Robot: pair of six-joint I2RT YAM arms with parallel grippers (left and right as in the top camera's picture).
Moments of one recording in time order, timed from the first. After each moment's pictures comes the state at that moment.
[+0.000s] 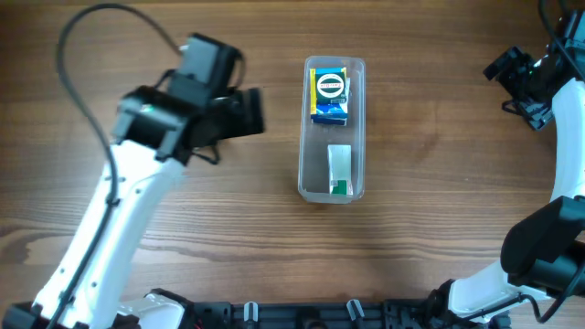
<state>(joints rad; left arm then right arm) -0.39 1.47 1.61 -1.23 -0.12 -0.49 -0.33 1.78 1.63 -0.98 -0.03 0.52</state>
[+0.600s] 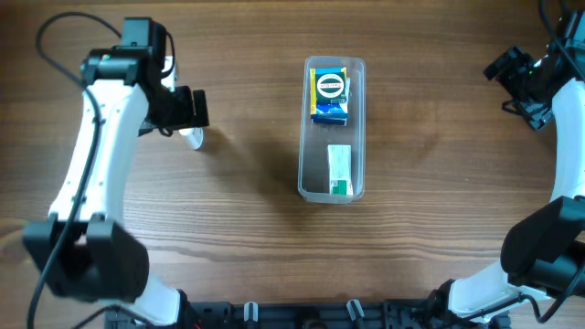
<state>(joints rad) -0.04 1.76 1.61 -1.25 -0.02 -0.16 -0.33 1.78 1.63 -0.98 -0.03 0.52</state>
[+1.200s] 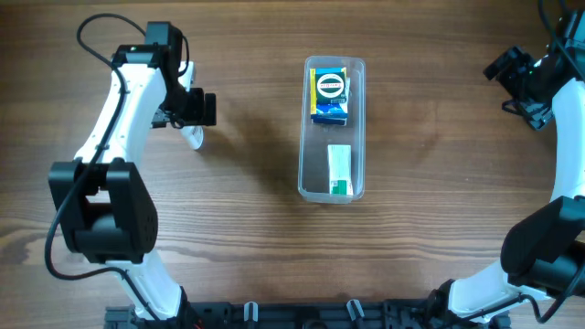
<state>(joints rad) -0.04 1.96 1.61 -1.12 -0.01 -0.06 -0.33 1.78 1.63 -0.98 -0.03 0.52</state>
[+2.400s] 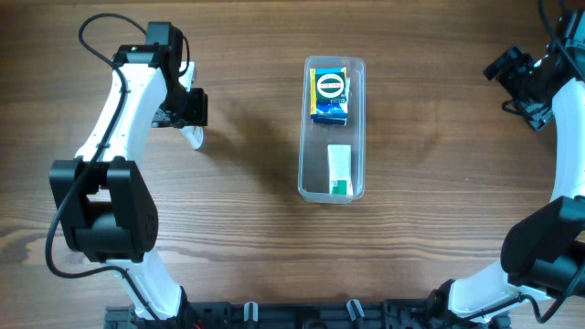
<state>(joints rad) -0.04 1.96 1.61 -1.11 -0.01 -0.05 -0.33 1.78 1.63 -0.98 -0.03 0.52</state>
